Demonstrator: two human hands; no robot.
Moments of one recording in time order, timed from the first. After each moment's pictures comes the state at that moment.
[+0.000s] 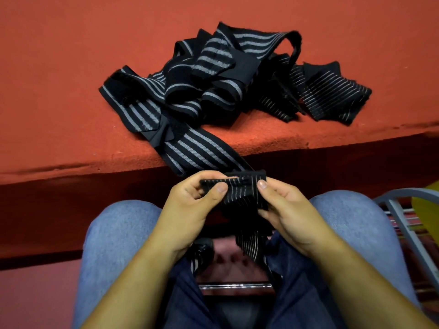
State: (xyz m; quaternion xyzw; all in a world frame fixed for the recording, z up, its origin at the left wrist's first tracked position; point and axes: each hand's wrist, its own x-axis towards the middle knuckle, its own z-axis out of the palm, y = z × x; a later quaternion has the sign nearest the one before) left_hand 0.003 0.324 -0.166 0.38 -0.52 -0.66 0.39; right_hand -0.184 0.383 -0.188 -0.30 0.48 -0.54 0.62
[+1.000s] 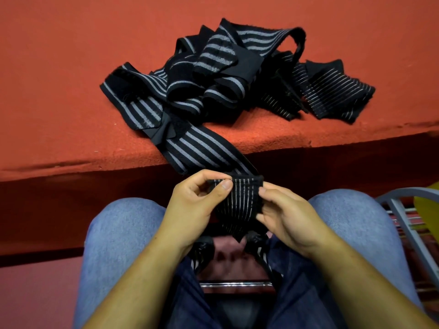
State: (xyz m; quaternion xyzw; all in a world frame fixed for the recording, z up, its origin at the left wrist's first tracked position) left_hand -0.002 0.325 -0.169 0.41 -0.52 -0.64 0.39; right_hand -0.180 0.381 -0.192 -0.22 0.45 -0.54 0.68
